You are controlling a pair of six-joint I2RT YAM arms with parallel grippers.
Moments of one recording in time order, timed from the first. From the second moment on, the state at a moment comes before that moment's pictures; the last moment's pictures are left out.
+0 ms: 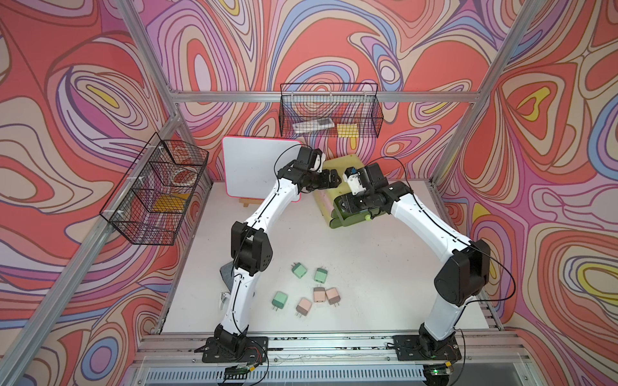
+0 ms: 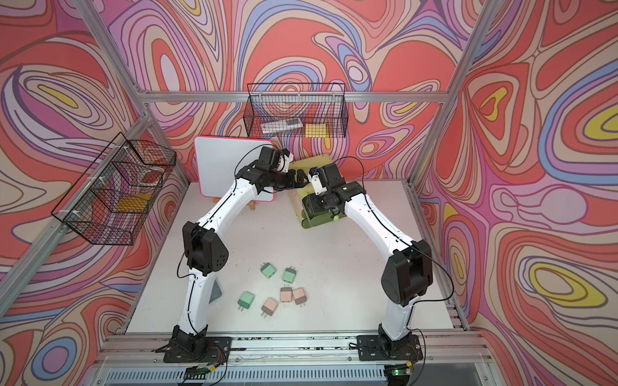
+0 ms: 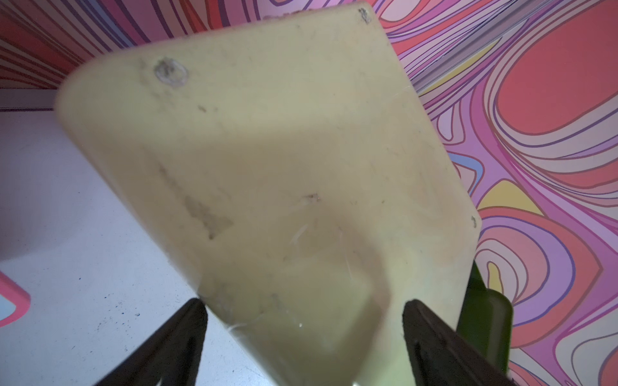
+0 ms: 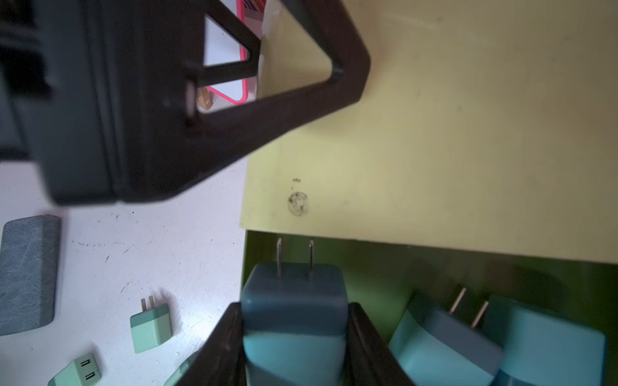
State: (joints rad) left arm -0.44 2.28 2.34 -0.75 0.35 -0.44; right arm 0.45 1.80 1.73 -0.80 -0.11 0.06
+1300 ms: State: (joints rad) left arm -0.44 2.28 2.34 -0.75 0.35 -0.44; right arm 0.44 1.20 1.13 -0.51 0.12 0.19
